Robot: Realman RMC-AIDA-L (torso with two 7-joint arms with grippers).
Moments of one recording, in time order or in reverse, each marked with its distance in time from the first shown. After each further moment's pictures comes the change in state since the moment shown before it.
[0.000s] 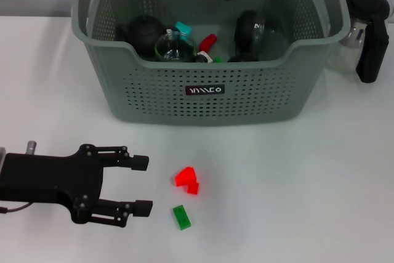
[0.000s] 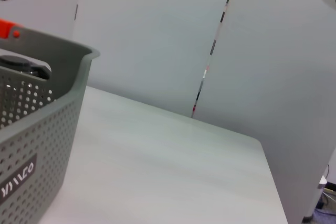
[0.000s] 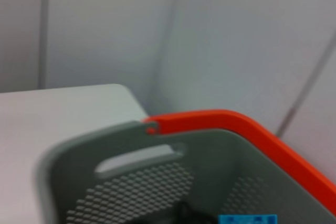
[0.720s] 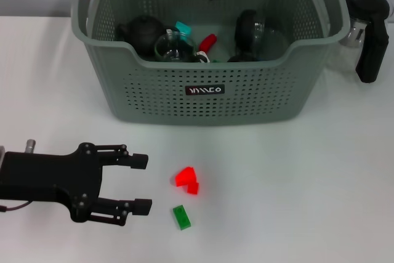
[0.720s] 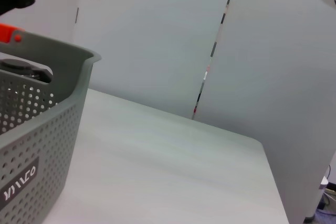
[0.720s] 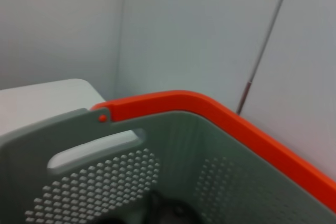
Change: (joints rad) left arm -0.002 0.003 0.000 0.000 -0.003 0.000 0.001; right arm 0.027 -0.001 0.045 0.132 -0.013 0.098 0.005
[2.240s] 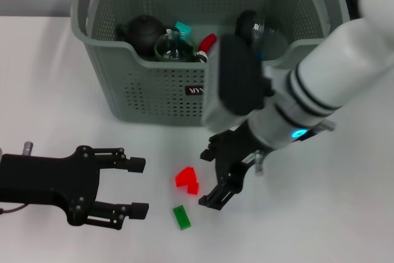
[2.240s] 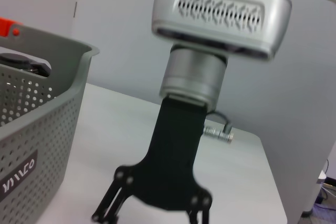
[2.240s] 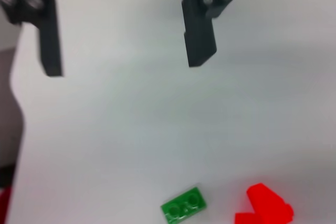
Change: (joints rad) left arm 0.003 0.005 0.002 0.003 0.012 0.005 0.003; right arm -0.010 0.013 -0.446 0.120 0.076 -0.367 -0.103
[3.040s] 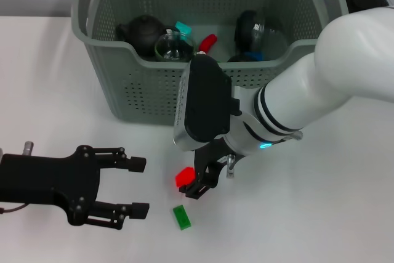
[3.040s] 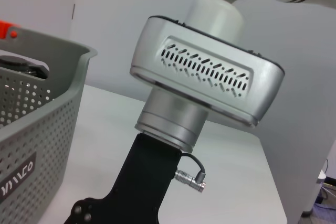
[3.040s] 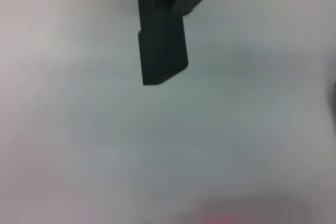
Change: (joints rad) left arm 0.000 0.000 0.000 -0.003 -0.002 0.001 0.010; right arm 0.019 0.007 -0.237 0.076 0.031 0.326 0.077
